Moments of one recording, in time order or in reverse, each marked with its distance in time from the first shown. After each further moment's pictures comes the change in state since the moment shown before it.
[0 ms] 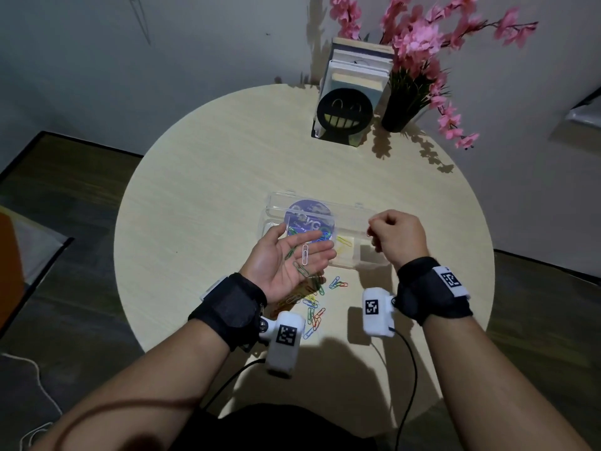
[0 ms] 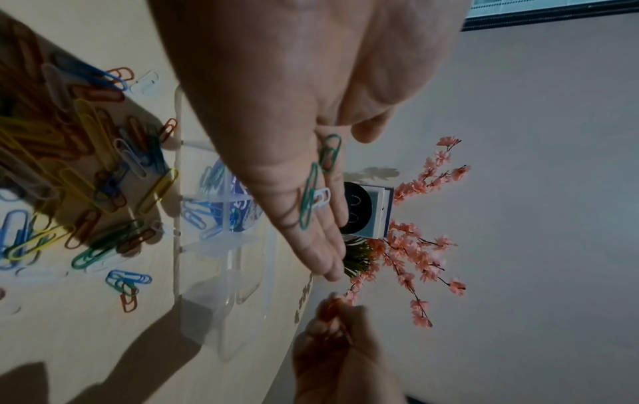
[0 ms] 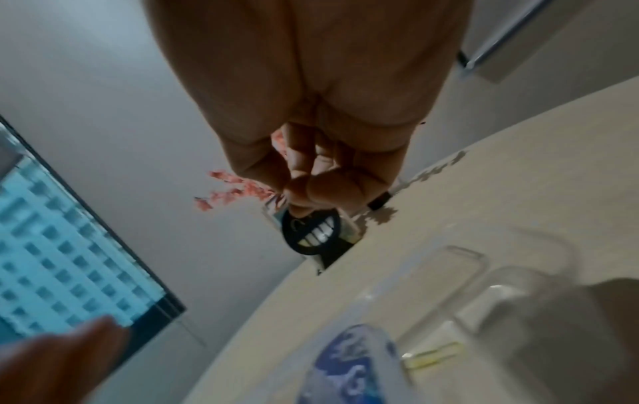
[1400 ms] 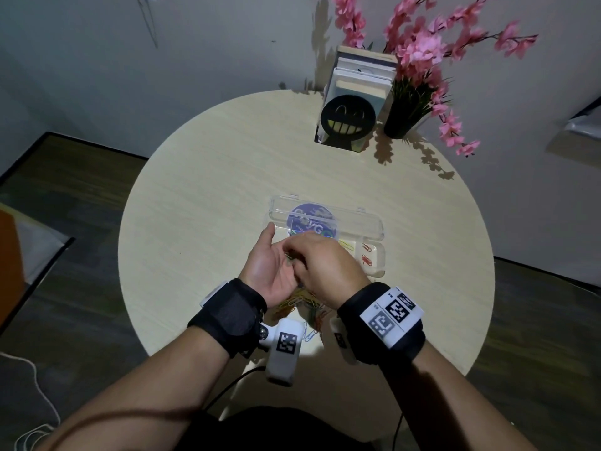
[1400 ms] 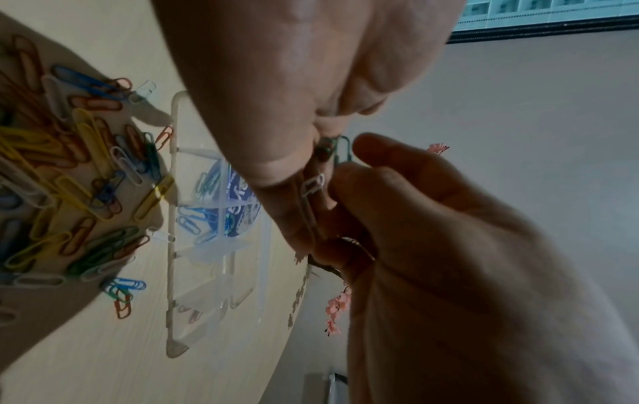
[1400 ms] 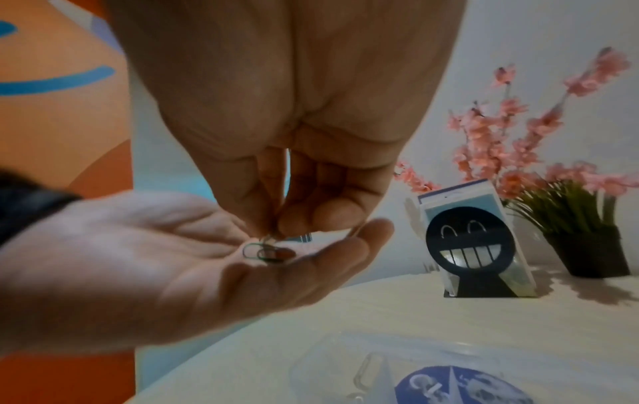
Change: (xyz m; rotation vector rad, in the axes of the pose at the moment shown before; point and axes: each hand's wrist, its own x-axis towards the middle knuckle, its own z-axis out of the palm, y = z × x) left_hand -0.004 -0.001 -0.006 -0.060 -0.014 0.068; right_hand -0.081 -0.053 0.063 -0.629 -0.506 -0.596
